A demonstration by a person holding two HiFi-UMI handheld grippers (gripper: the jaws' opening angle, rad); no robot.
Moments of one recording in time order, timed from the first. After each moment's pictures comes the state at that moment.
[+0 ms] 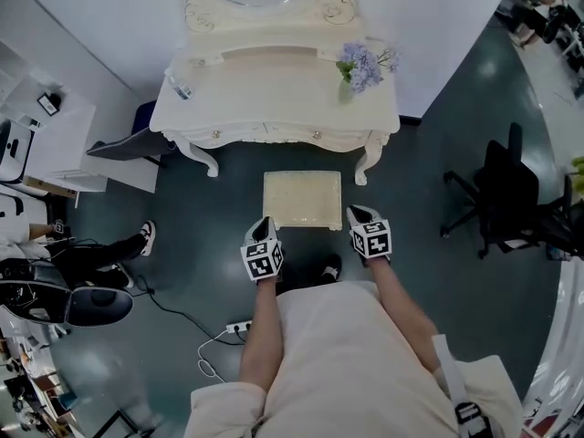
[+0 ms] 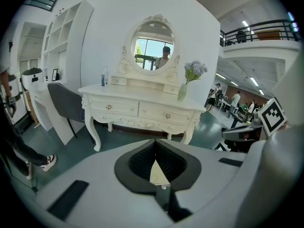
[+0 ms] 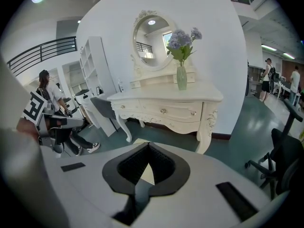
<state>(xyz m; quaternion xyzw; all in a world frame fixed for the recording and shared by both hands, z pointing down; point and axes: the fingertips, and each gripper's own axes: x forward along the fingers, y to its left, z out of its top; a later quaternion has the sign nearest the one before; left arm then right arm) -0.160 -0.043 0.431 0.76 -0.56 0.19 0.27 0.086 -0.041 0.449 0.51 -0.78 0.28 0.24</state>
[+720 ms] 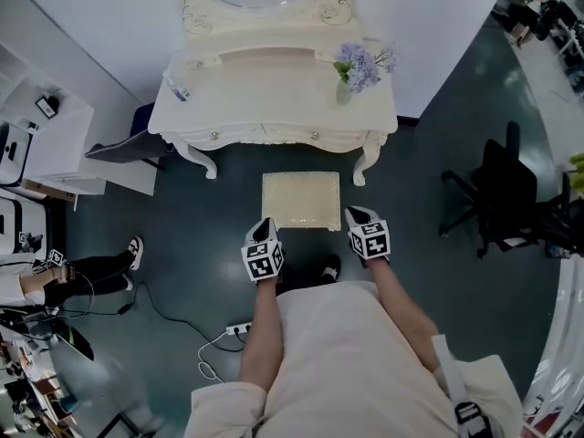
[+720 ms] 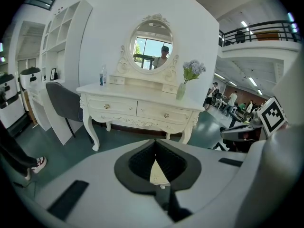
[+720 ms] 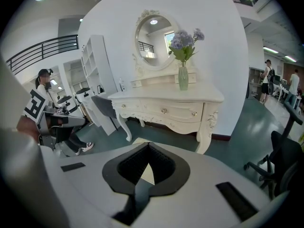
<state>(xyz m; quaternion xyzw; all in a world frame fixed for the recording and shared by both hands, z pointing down) -0.157 -0.042 0.435 0.76 -0.55 0.19 0.27 0.083 -0.038 0.449 0.50 -0.78 0.28 0.25</state>
